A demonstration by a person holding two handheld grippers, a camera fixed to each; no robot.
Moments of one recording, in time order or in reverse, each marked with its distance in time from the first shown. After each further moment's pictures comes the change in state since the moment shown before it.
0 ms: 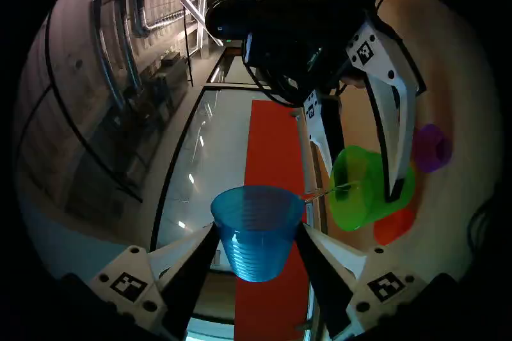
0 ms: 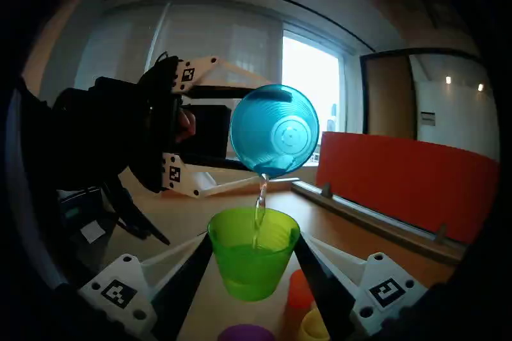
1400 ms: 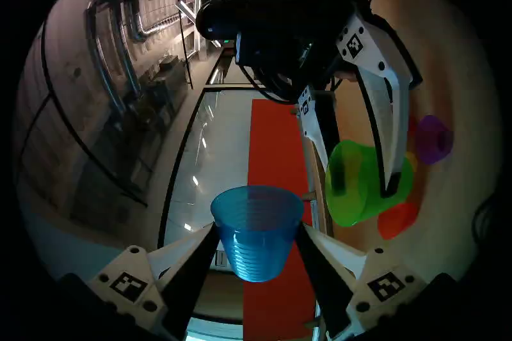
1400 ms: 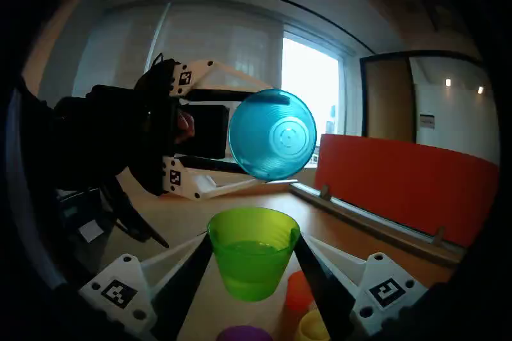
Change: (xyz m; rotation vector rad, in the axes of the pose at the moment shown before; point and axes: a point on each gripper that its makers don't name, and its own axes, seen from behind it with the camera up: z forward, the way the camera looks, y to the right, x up) left arm 0.002 0.003 -0.005 0.014 -0.005 0.034; right arm 0.004 0.002 -0.001 -0.007 0.005 -0.009
